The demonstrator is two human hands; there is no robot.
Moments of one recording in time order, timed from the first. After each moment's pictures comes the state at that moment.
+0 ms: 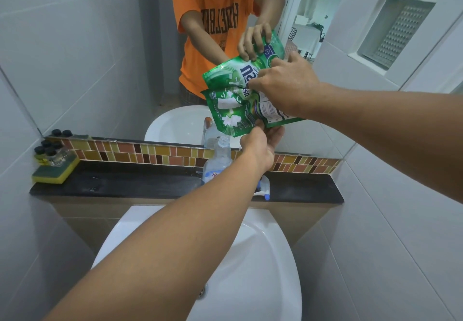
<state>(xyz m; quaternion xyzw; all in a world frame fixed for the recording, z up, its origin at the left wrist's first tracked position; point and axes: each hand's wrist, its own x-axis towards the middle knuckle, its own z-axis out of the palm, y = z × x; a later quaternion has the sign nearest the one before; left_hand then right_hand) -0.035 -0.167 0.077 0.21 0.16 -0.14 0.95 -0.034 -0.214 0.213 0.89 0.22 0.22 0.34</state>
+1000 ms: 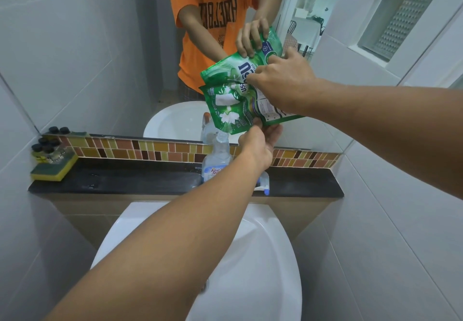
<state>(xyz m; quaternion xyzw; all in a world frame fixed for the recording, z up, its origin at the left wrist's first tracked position) -0.039 -0.170 0.065 0.21 0.17 -0.14 0.95 -0.036 -0.213 0.207 0.88 0.21 0.21 0.36</state>
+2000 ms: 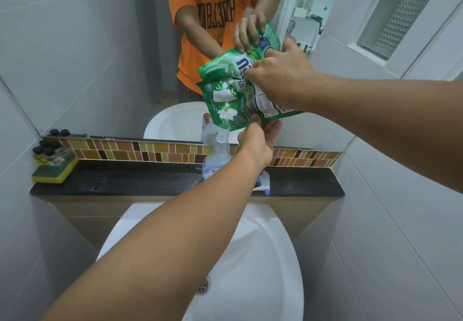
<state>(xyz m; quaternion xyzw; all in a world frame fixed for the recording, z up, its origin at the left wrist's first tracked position) -0.038 -0.166 0.072 0.19 0.15 -0.14 0.96 -0.038 -0.207 0.218 0.89 0.22 0.21 0.35</state>
